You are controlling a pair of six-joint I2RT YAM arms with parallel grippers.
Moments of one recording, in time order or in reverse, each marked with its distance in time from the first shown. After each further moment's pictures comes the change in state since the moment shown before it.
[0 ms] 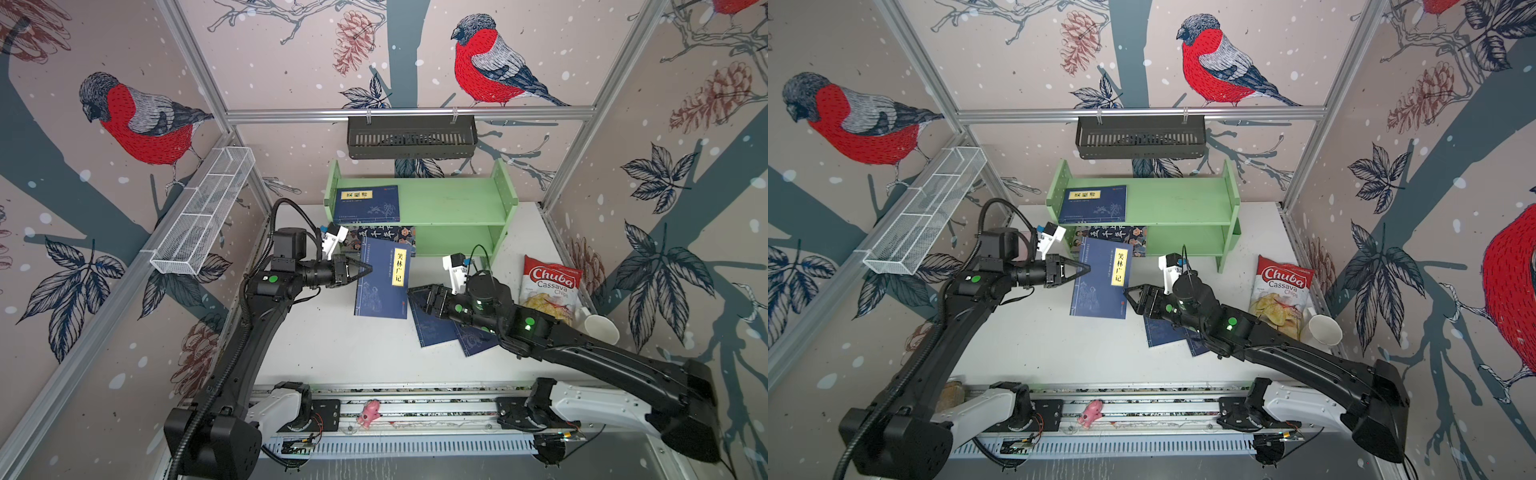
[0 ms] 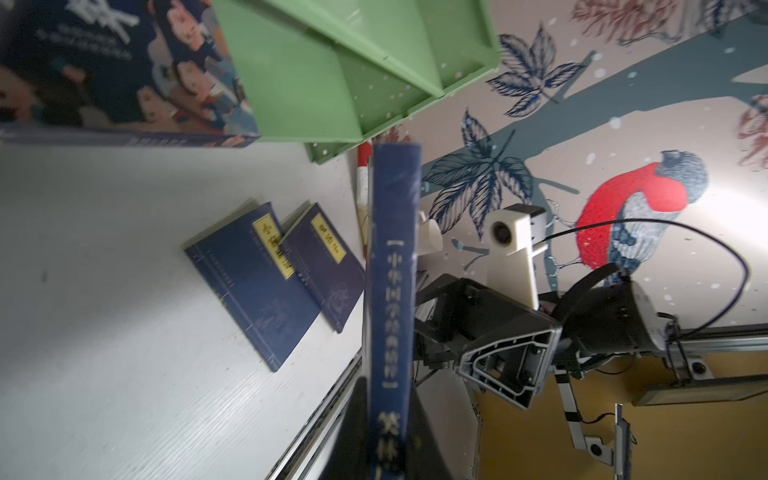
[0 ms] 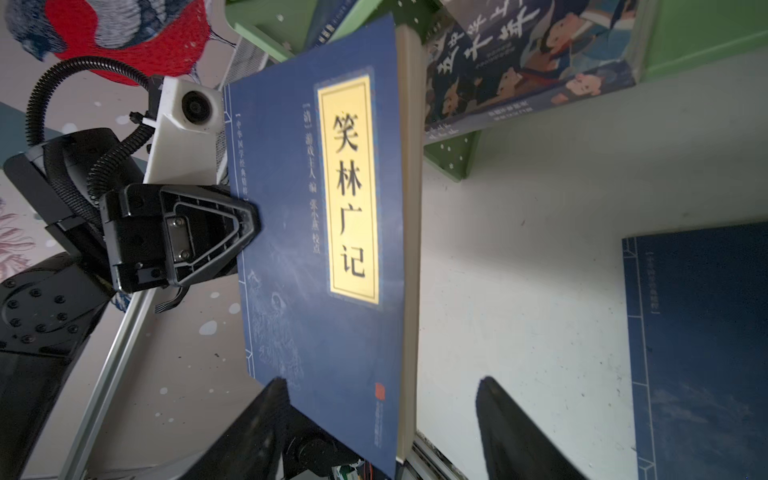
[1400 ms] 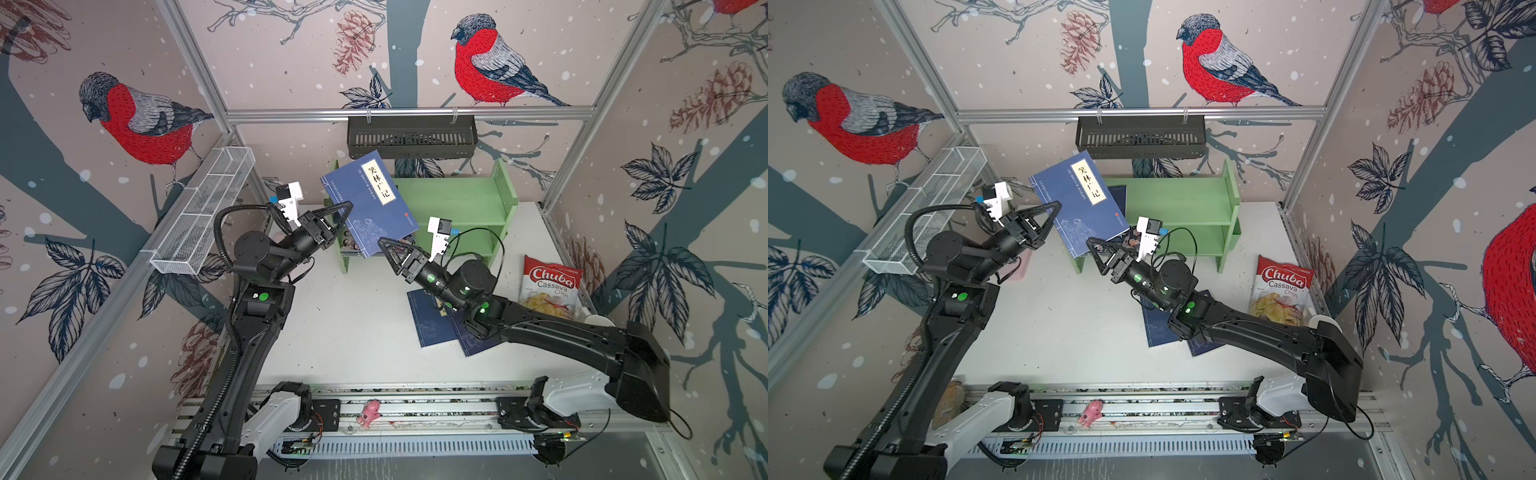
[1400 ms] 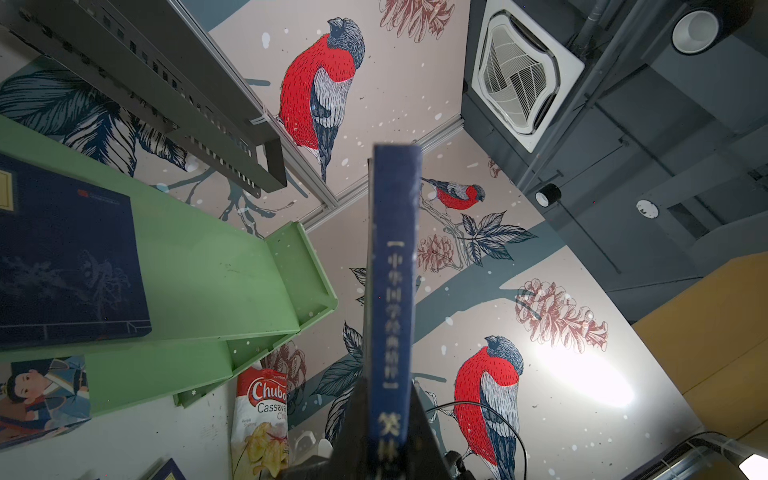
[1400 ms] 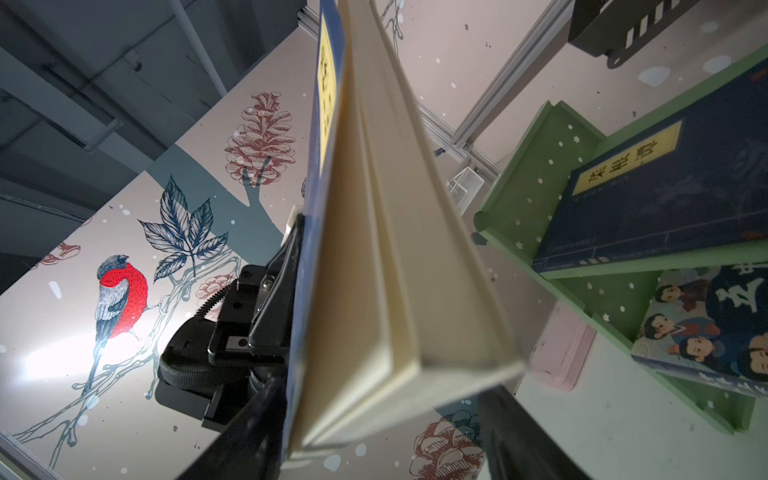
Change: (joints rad) left arm -0.006 -0.119 -0.060 0.859 -0.346 -0.759; right arm 0.021 0.352 0.168 0.788 0.058 -0.043
